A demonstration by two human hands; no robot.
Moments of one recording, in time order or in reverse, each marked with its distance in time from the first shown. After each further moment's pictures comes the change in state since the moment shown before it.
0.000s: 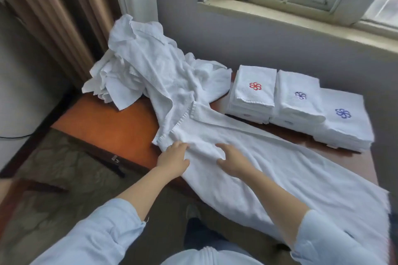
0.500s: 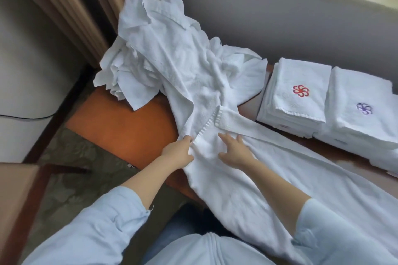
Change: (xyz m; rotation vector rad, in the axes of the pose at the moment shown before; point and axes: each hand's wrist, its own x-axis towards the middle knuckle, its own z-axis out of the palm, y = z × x) left_hand 0.088 -0.055 -0.054 0.047 -0.260 -0.177; right_hand 0.133 -0.052 0.008 -0.102 -0.184 0.036
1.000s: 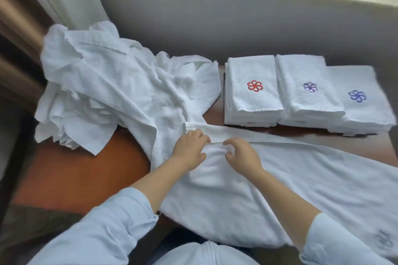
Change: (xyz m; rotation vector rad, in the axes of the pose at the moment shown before) left_hand 0.068 0.086 -0.018 0.313 0.203 0.625; right_hand -0.027 0.055 -0.017 0.269 0.460 0.177
